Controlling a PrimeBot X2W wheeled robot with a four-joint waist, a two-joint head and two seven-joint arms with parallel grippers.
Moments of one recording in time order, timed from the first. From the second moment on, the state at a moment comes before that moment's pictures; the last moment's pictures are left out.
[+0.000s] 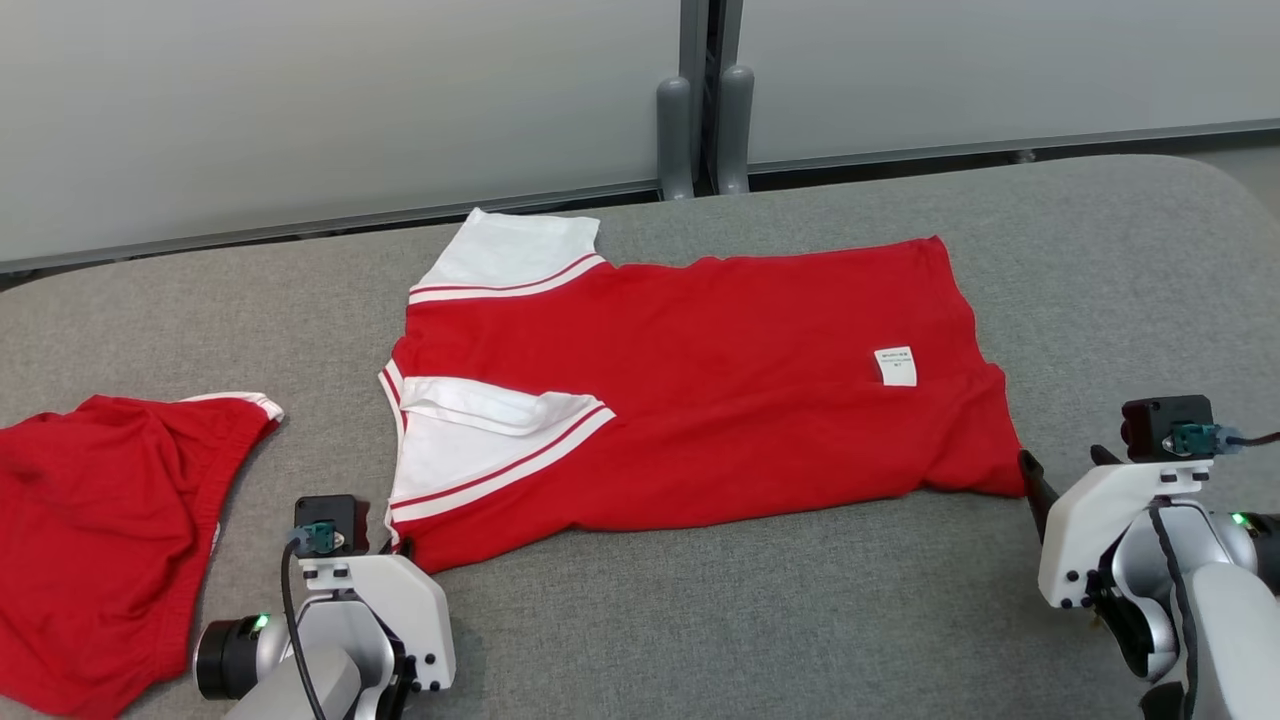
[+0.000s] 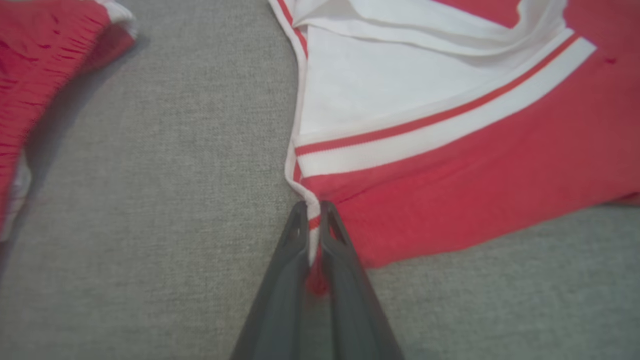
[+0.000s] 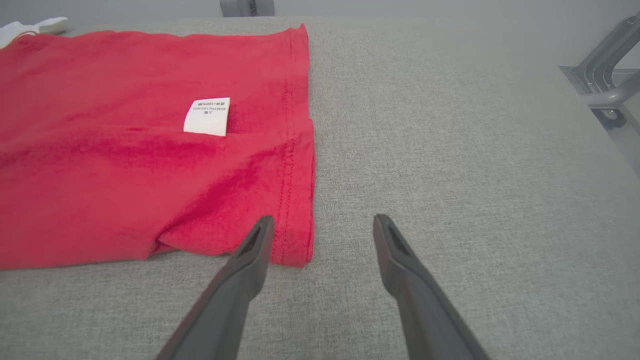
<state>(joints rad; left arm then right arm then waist) -0.40 0.30 -0.76 0.62 -0.85 0.36 0.08 -0.33 -0.12 -0.03 0.45 0.10 0.13 0.34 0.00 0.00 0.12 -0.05</state>
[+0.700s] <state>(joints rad) -0.44 0.27 -0.77 0.67 -0.84 0.31 0.02 -0.47 -0.06 -0.13 0.74 0.05 0.13 0.39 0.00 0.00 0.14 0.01</state>
